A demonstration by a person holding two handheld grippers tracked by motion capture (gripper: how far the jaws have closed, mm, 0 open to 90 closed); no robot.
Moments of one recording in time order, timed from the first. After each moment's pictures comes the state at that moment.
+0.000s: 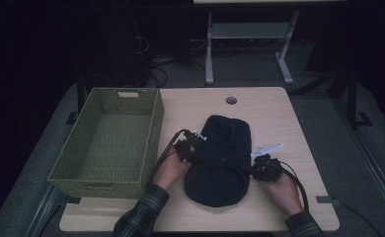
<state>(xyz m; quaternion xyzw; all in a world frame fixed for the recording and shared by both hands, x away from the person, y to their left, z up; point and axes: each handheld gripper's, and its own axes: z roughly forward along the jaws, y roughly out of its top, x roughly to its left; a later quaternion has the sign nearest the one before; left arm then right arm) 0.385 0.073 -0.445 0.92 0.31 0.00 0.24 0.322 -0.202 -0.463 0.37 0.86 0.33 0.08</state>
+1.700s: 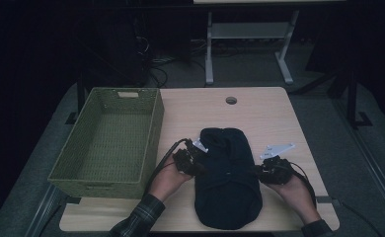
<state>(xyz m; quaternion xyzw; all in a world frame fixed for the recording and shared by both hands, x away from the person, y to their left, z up) 0.352 0.073 -0.430 0.93 0.25 0.00 0.27 0.309 -0.221 -0.441 0.34 0.87 0.34 0.08</state>
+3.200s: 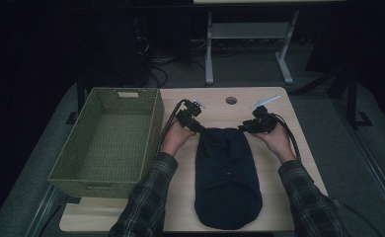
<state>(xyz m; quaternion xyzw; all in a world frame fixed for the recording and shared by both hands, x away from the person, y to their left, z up) 0.487 0.068 -0.420 0.91 0.32 0.07 0.27 0.471 -0.217 -0.436 0.39 0.85 0.36 0.08</state>
